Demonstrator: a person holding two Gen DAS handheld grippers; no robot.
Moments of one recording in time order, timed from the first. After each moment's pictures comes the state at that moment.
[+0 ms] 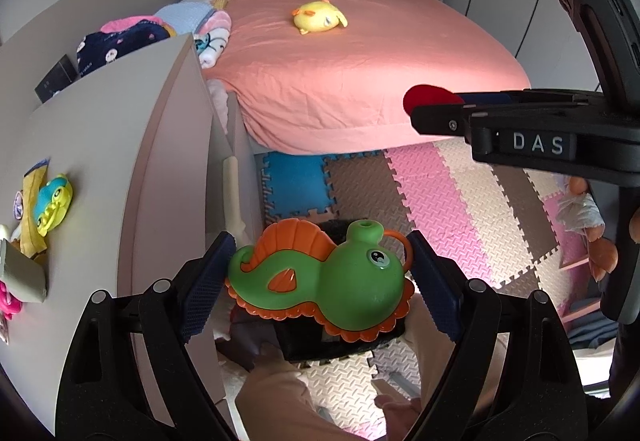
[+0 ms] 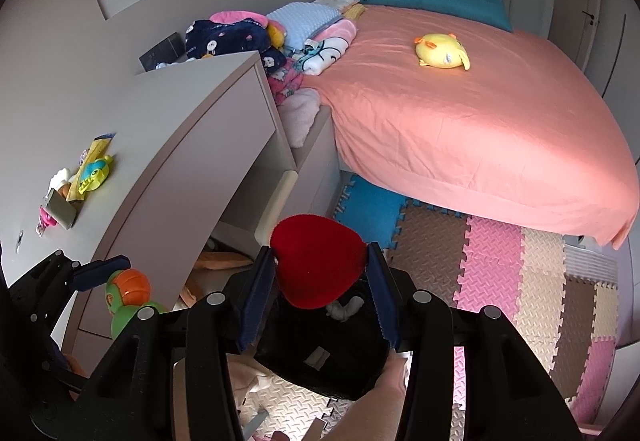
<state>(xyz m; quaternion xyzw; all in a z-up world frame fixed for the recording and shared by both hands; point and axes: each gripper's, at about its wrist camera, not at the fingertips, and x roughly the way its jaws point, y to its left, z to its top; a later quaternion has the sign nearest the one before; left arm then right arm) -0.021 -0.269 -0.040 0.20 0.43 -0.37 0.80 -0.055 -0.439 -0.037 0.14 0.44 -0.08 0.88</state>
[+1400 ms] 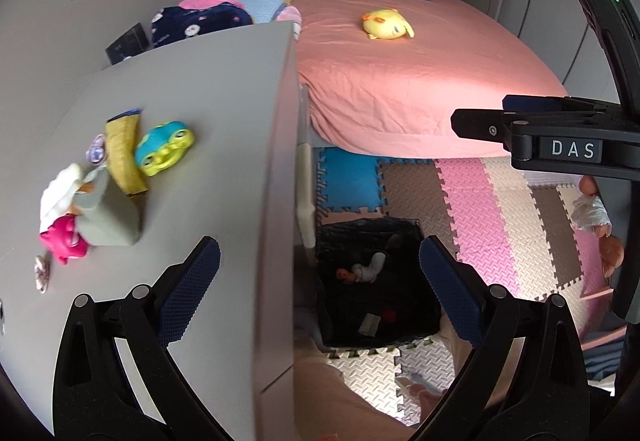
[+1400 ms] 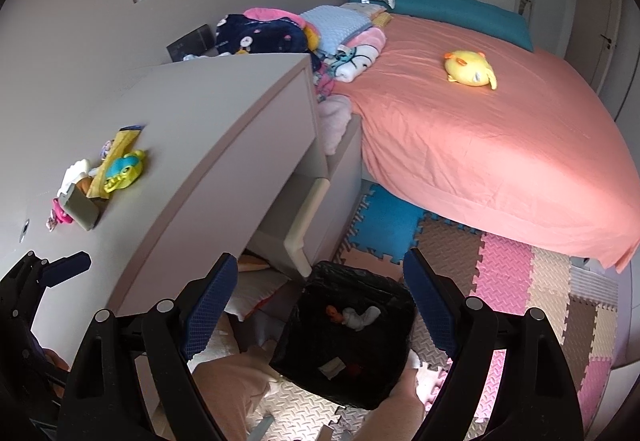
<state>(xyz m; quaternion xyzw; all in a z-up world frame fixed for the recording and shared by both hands) -0.001 -0.181 -0.020 0.17 0.42 -0.28 0.85 -0.026 -0.375 -0.018 0.11 0.43 -0.05 0.90</state>
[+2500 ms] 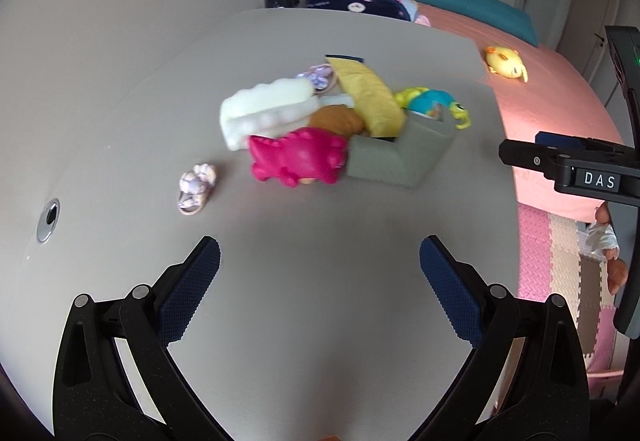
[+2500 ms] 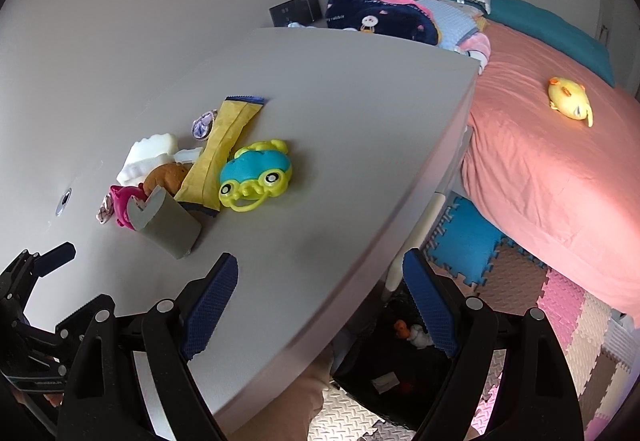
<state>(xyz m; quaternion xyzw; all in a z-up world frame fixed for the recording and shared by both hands) 0.043 -0.005 -0.017 0.08 0.44 -0.12 0.89 0.064 -0.237 -0.025 0.08 0.45 0.08 0.89</state>
